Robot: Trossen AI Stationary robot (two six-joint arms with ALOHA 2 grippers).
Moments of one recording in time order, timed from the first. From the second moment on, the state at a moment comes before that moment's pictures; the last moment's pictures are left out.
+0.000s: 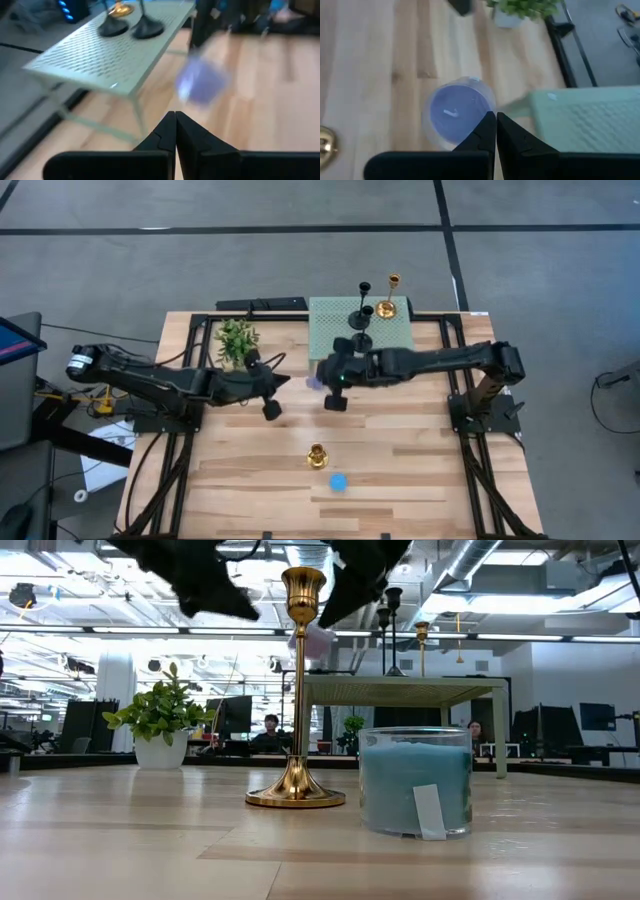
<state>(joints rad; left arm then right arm) -0.18 0.95 0.71 -0.08 -0.57 -0.09 0.03 1.73 1.51 -0.62 0.37 -0.08</state>
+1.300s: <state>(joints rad) -0.19 0.92 0.59 -0.07 -0.60 -0.05 -0.35 2.08 2.35 -1.36 0.09 -0.18</state>
